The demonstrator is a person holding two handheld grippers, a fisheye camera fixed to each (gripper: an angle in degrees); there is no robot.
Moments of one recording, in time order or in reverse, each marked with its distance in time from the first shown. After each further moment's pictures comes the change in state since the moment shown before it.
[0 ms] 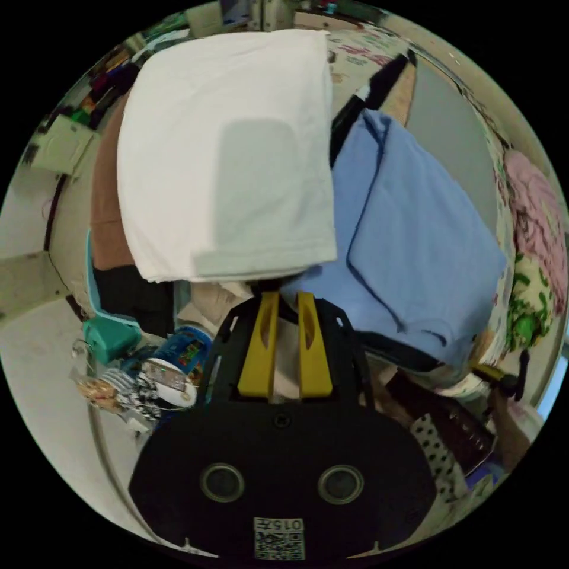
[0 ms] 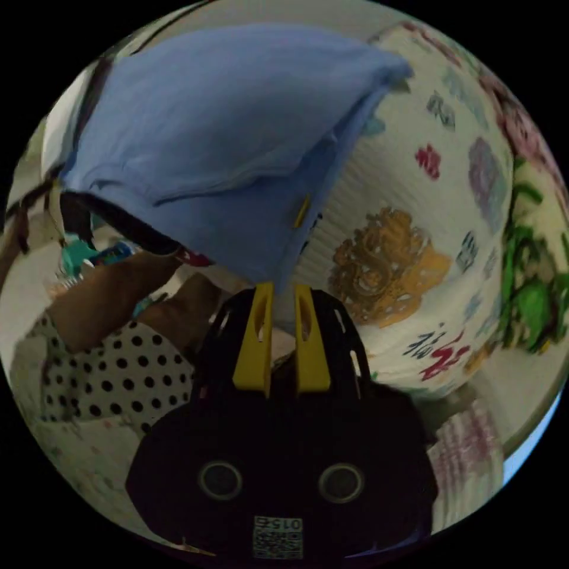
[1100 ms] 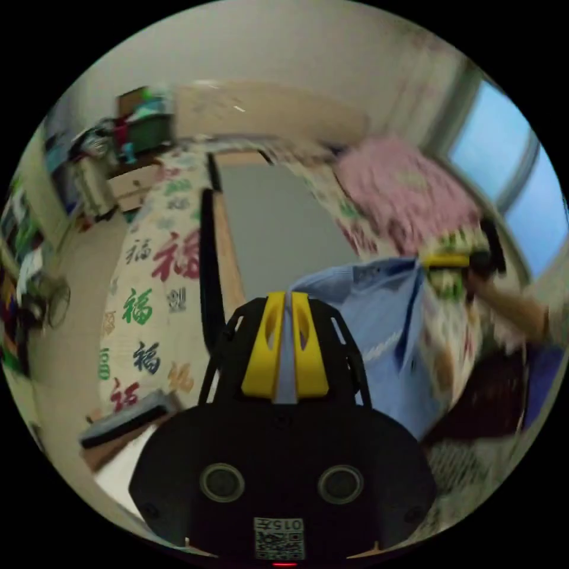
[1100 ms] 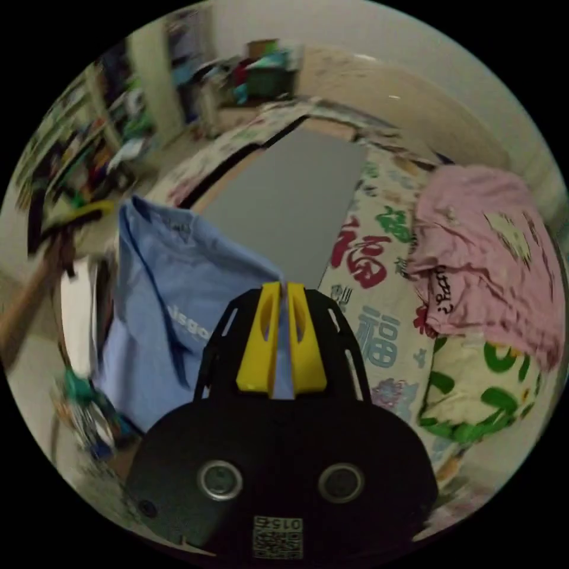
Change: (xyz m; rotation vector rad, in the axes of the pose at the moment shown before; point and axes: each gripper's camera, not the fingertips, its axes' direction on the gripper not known) left arm 0.084 -0.323 -0.176 0.642 0.333 0.604; right arm 0.092 -0.239 -0.255 0.733 0.007 0.229
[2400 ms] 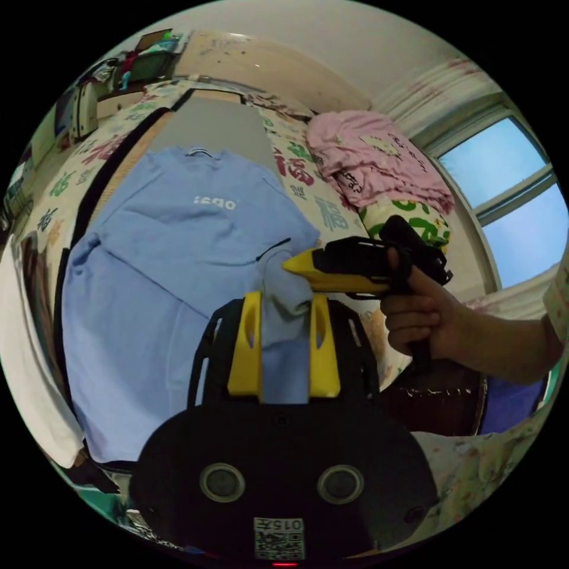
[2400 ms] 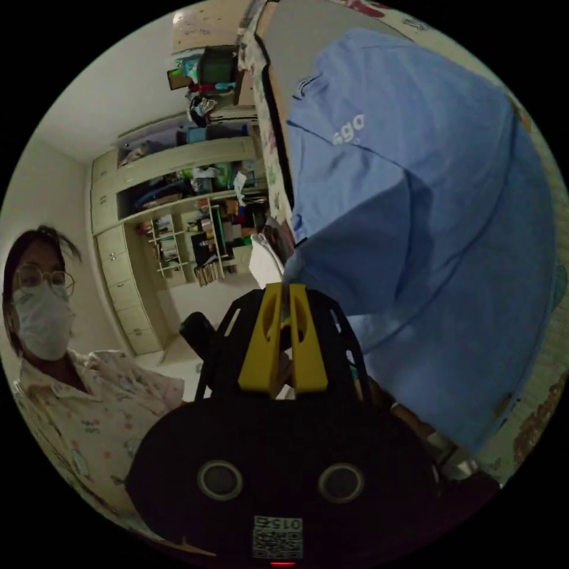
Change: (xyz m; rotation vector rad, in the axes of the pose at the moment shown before) left arm 0.154 0.364 0.058 -0.214 0.196 -0.154; right arm 0.049 0.183 0.058 -0.364 -1.171 0.452
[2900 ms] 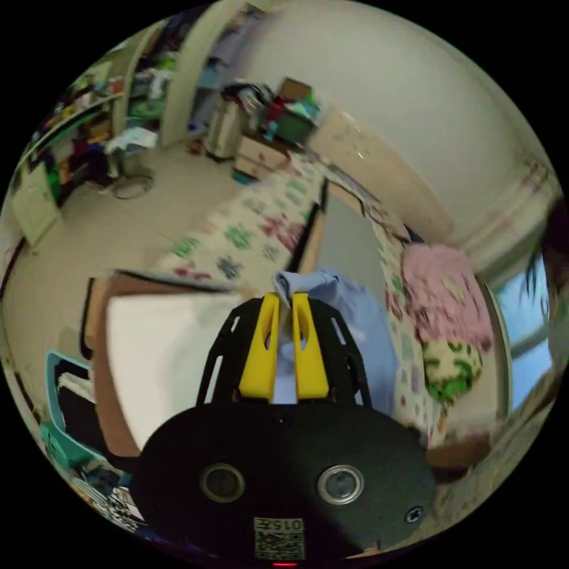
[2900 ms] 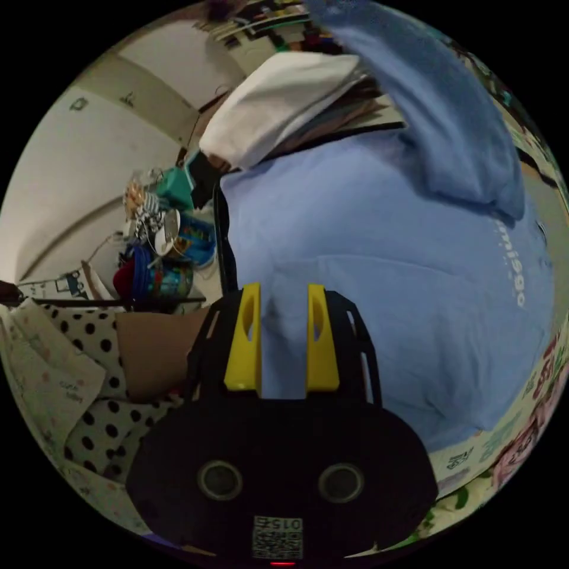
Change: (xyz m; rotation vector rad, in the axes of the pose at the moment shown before) left arm -0.237 -0.002 -0.276 0.410 -0.296 -0.409; right arm -0.041 0.123 0.296 -0.699 0.873 -0.967
